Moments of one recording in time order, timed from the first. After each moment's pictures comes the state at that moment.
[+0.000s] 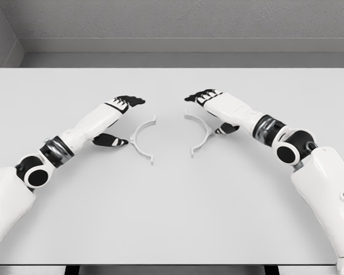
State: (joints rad) left arm -0.42 0.46 -0.53 -1.18 -0.48 -0.61 0.02; right arm -0.48 -0.33 0.40 -1.33 0.77 -0.39 0.37
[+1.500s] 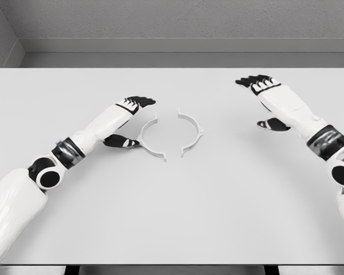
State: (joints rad) left arm -0.42 0.40 -0.52 -1.18 -0.49 -0.61 0.02; right arm -0.22 -0.36 -0.06 -1.59 0.75 -0.50 0.37
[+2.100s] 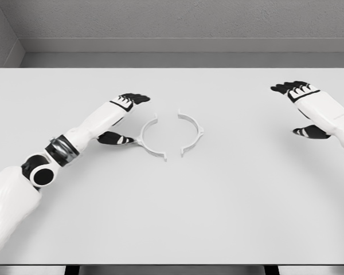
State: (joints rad) left arm -0.43 0.43 -0.52 -1.17 -0.48 -0.61 0.02; right arm -0.15 -0.37 -0.29 -1.61 0.72 -0.61 0.57
